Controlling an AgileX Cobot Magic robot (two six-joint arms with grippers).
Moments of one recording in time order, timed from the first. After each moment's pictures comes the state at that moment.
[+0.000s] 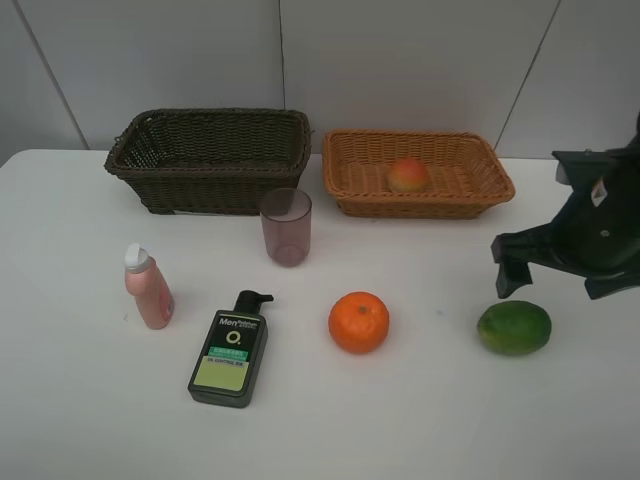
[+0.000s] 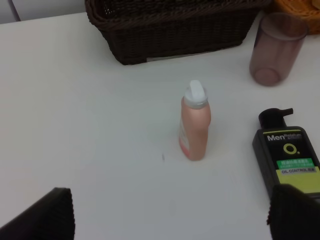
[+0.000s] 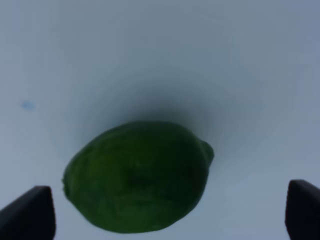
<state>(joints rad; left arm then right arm) -0.09 -0.01 -0.51 -0.06 1.06 0.06 0.25 1.47 -0.76 -0.22 0.80 0.47</state>
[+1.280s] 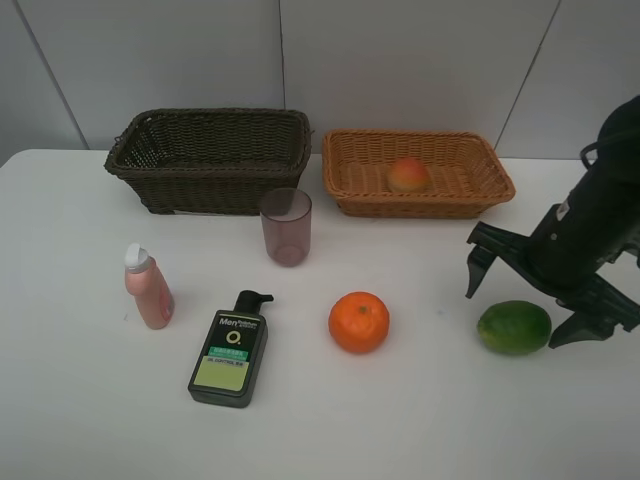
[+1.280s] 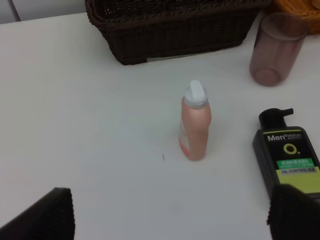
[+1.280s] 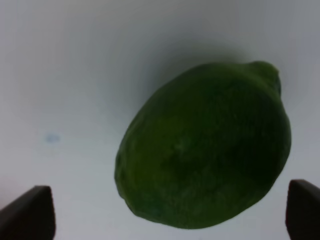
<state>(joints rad) -0.09 -0.01 -0.51 -0.06 1.06 0.06 0.24 1.61 -0.76 0.03 0.76 0.92</state>
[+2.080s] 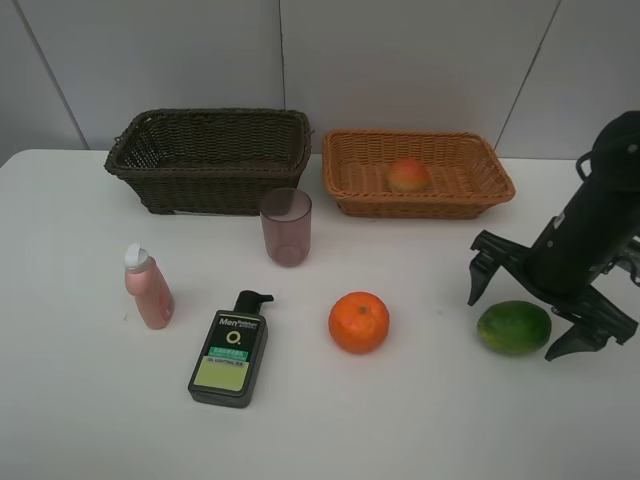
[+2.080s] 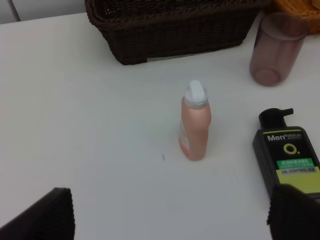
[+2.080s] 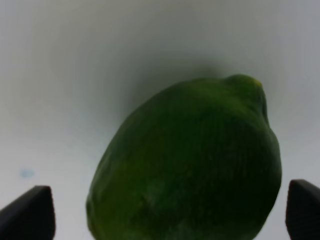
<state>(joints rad) -0.09 -0.01 -0.51 -0.06 1.06 0.06 0.18 1.68 -0.76 0.07 0.74 0.93</state>
